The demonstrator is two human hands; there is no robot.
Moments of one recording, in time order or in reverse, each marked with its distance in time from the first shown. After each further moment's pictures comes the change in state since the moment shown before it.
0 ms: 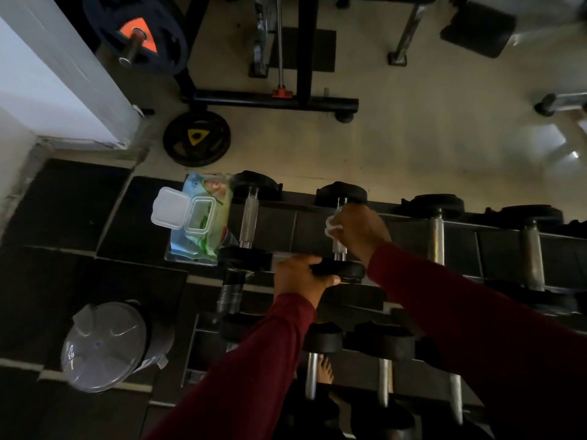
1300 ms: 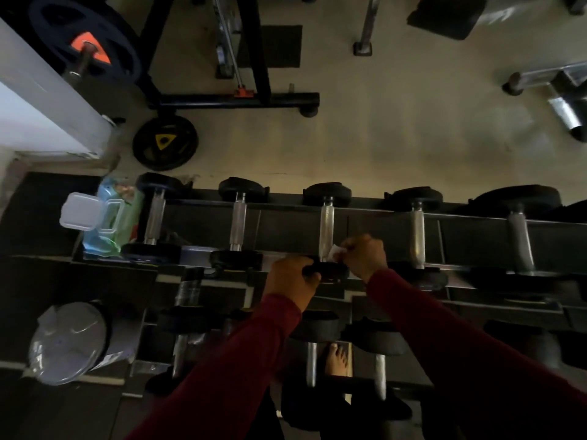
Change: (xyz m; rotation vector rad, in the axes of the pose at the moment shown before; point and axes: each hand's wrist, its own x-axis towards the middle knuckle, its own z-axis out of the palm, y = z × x) left_hand -0.067 0.114 0.165 0.265 -0.052 0.146; right_hand -0.117 0.207 -0.055 0.416 -0.167 0.469
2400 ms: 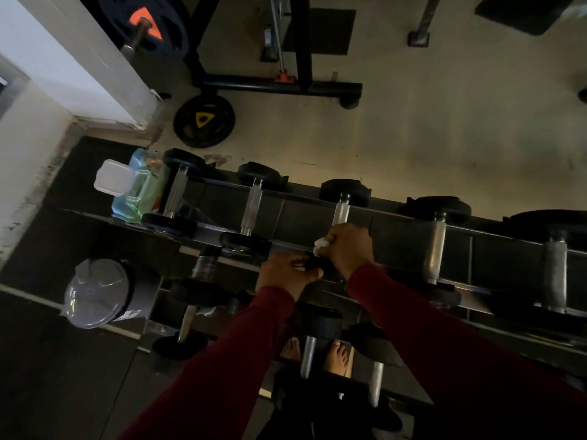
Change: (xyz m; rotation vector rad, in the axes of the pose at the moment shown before) left_hand 0.001 -0.007 0.010 -0.359 0.057 -0.322; right_hand 0.002 -0.030 0.015 0.086 0.020 -0.217
